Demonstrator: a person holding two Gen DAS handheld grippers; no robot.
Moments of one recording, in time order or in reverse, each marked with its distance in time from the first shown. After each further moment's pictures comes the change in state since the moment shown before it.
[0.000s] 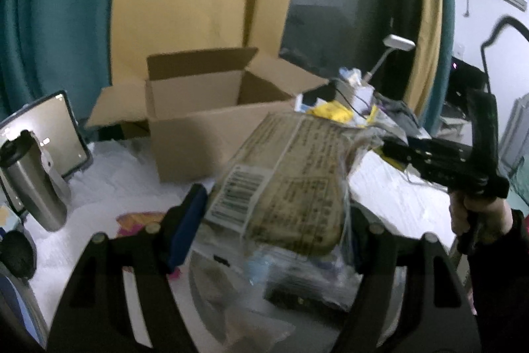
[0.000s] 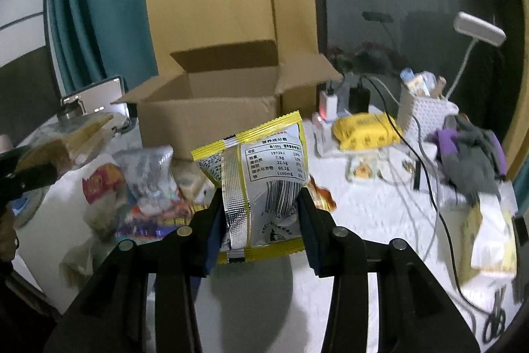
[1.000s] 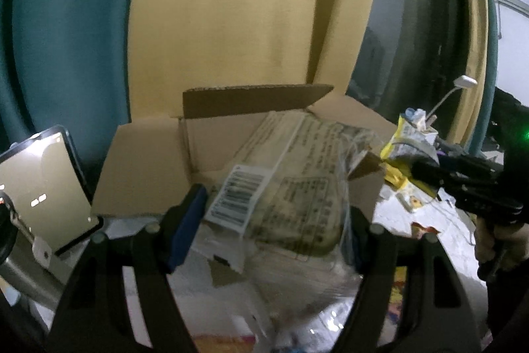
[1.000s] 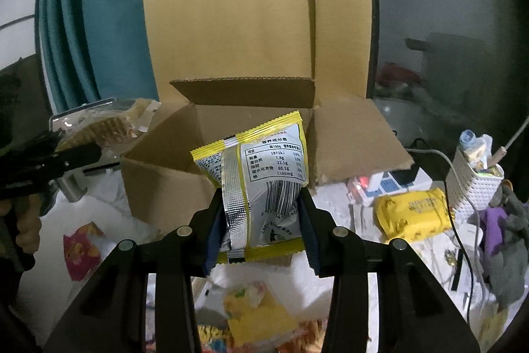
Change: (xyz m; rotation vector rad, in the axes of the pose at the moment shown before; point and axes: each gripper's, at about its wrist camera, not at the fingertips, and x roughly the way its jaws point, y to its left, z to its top) left arm 0.111 0.102 0.084 -0.041 -0.077 0.105; right arm 0.118 0.019 0.102 -0.066 -0.042 0.062
